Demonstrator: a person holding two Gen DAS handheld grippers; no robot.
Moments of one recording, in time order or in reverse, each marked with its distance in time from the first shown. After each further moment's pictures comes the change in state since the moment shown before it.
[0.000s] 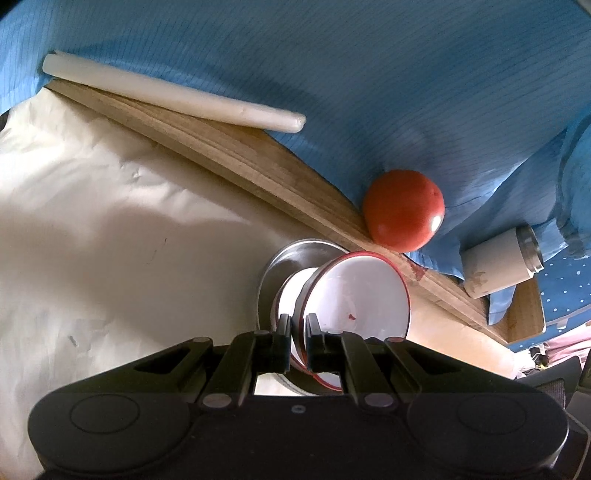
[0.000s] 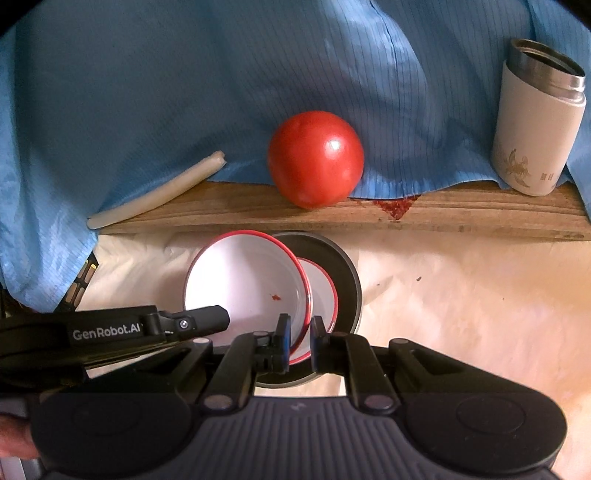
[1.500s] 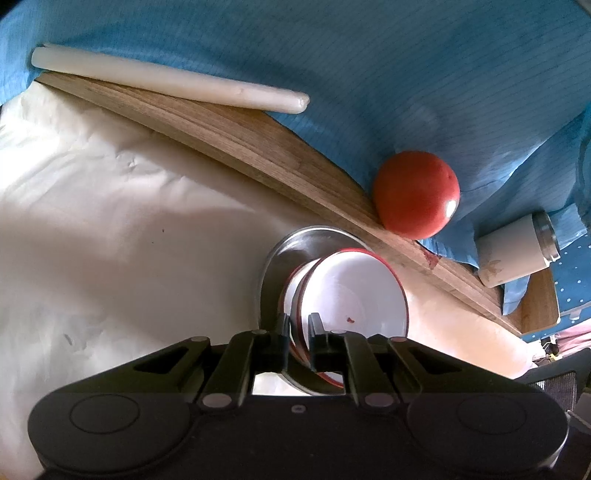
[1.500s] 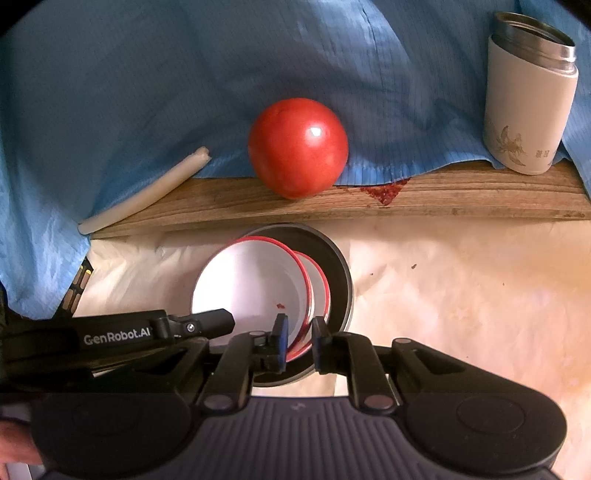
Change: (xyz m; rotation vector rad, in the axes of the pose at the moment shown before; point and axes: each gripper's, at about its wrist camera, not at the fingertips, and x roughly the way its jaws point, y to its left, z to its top) left arm 0.013 -0.003 0.001 0.005 0.045 0.039; right arm 0.004 -0.004 0.006 0.048 0.029 0.008
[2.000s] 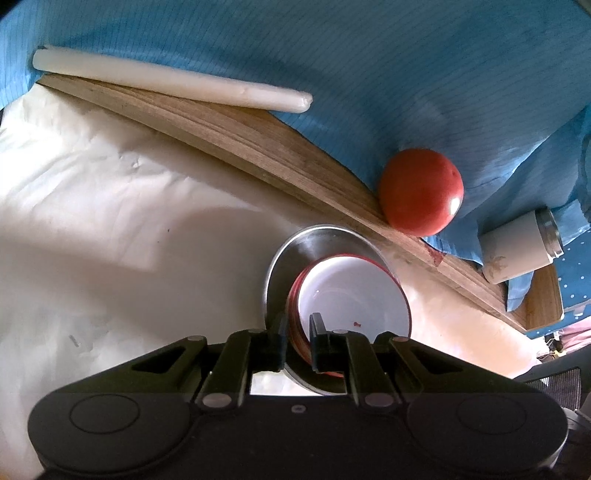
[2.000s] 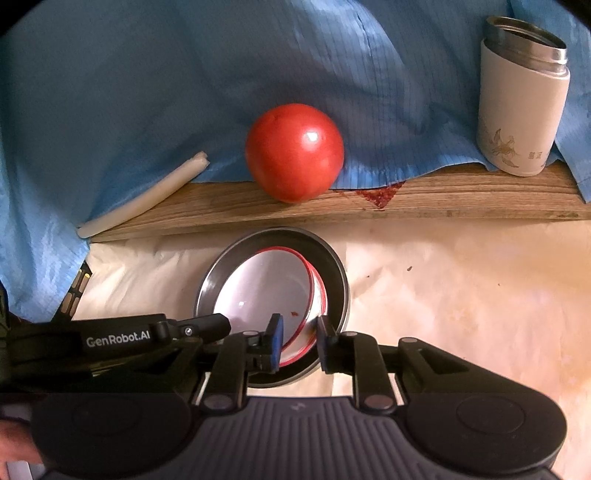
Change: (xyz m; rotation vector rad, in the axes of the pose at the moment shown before) left arm -0.001 0.001 0.000 0.011 -0.003 0.010; right arm -0.003 0.000 -0.003 0.009 -0.022 -0.009
